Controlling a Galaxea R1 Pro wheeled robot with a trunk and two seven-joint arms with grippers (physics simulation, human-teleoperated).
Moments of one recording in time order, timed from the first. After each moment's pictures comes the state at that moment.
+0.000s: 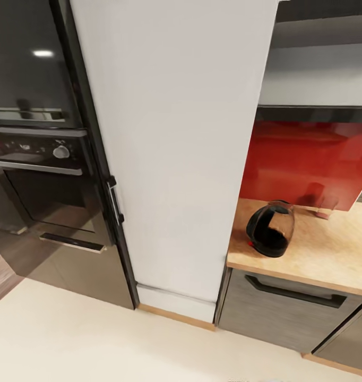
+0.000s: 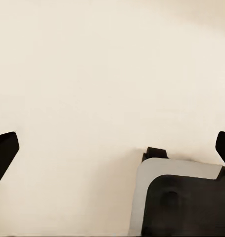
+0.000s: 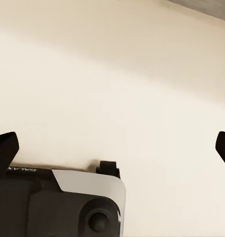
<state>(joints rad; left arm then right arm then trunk) -0.19 0.15 -0.24 -0.10 0.39 -0.32 0.01 -0.40 -0.04 0.42 -0.03 -0.35 -0.12 0.02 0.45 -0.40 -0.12</state>
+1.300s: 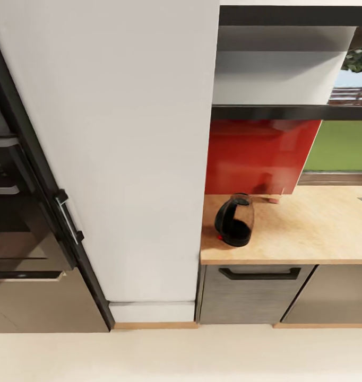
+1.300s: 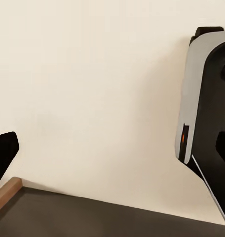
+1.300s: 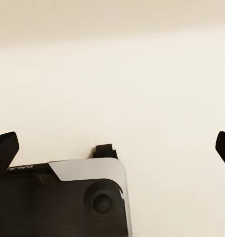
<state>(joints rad) -0.15 0.17 -0.25 0.04 0.24 -0.08 0.07 -0.40 -0.03 0.42 -0.03 -0.50 -0.05 -0.08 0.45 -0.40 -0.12</state>
